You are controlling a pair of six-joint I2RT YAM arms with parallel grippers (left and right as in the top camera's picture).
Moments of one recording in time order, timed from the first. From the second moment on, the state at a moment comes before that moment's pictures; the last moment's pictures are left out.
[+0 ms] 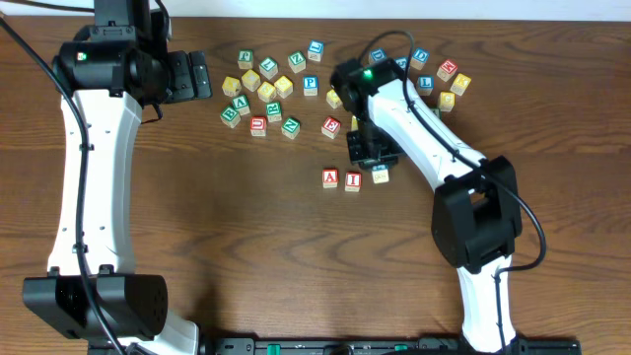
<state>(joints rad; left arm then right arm) 0.02 1.73 1.87 -1.19 0.02 -0.15 0.48 2.21 1.90 -1.42 0.10 0.41</state>
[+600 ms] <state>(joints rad) 0.02 1.73 1.87 -1.19 0.02 -0.15 0.45 2.21 1.68 -1.07 0.04 0.45</state>
